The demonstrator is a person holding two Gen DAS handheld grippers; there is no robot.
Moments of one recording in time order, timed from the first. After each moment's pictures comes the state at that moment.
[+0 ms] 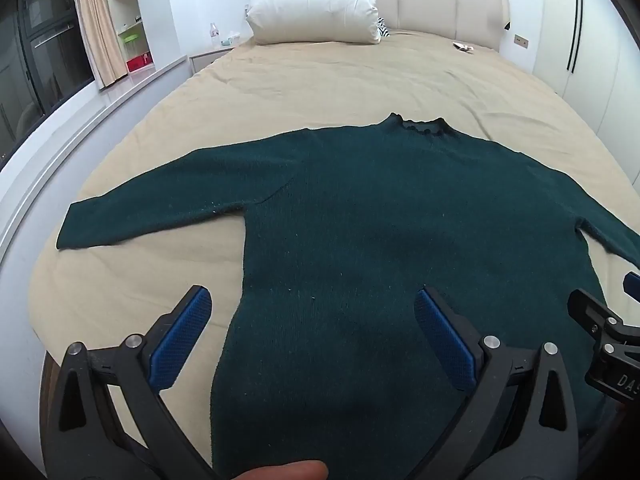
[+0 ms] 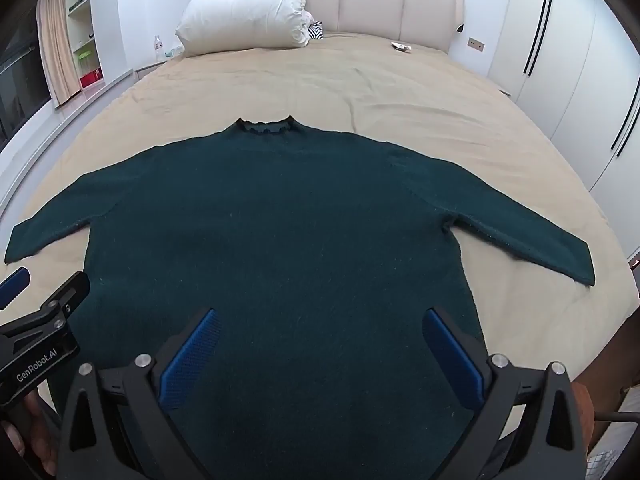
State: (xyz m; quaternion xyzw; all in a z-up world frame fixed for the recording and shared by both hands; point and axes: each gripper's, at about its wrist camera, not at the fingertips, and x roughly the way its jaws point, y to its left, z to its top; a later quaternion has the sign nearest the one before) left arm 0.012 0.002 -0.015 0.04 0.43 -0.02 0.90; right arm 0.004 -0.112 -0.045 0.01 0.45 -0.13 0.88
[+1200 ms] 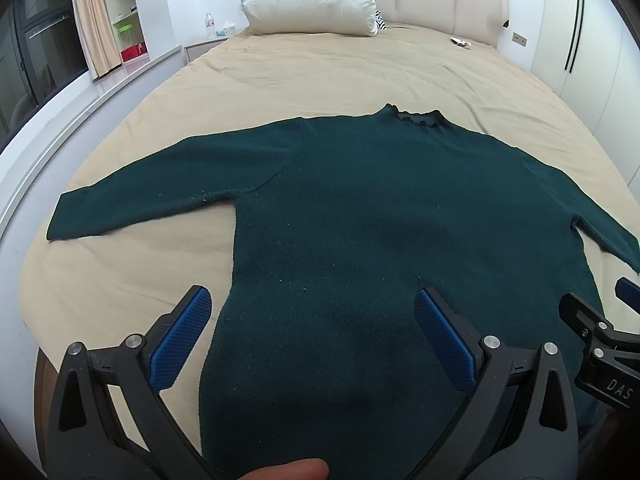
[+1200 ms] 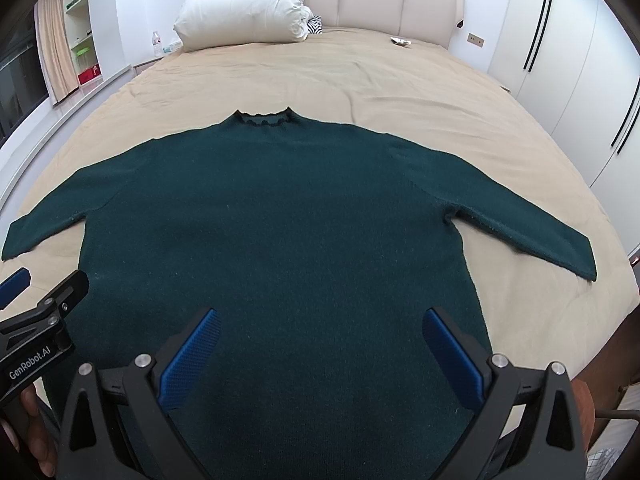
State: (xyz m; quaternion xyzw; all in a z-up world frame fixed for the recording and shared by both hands) left arm 0.013 0.004 -0.018 0.03 0.44 -0.03 0.90; right arm 0.002 -0.114 -0.052 0.01 0.45 -0.13 0.88
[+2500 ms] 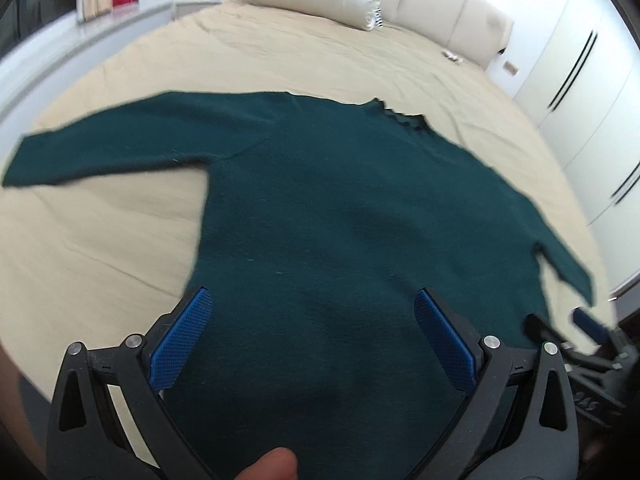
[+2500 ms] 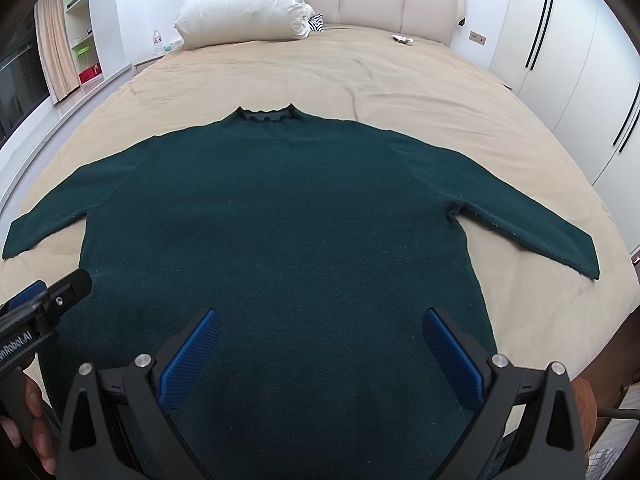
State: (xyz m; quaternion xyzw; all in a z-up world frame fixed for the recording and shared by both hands) left arm 0.030 0.033 -0.036 -0.11 0.47 -0.10 0.87; right arm 0.001 -0.113 -0.053 0.01 0.46 -0.13 0.88
